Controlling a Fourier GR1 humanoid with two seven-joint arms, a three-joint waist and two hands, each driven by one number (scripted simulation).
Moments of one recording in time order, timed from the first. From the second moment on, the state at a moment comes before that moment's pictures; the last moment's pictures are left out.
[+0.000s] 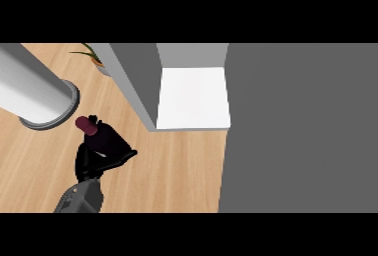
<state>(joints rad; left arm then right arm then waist) -0.27 0.06 0.25 -0.76 0.25 0.02 -0.51 0.12 -0.22 0.38 -2.53 -0.06 -0.07 0.47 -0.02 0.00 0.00</state>
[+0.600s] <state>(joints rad) -0.35 0.04 0.23 -0.69 0.21 0.09 -0.58 0.14 -0.23 0.37 -2.52 -0.06 -0.05 0.44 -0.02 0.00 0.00</state>
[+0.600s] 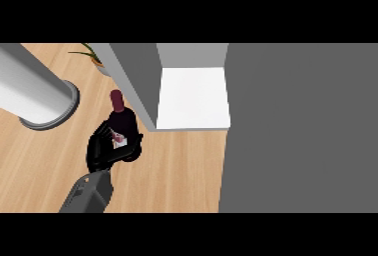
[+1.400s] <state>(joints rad) -0.01 0.02 0.12 -1.08 0.30 -0.23 -0.66 0.13 -0.22 0.35 -2.52 -0.06 -0.06 0.45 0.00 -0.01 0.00</state>
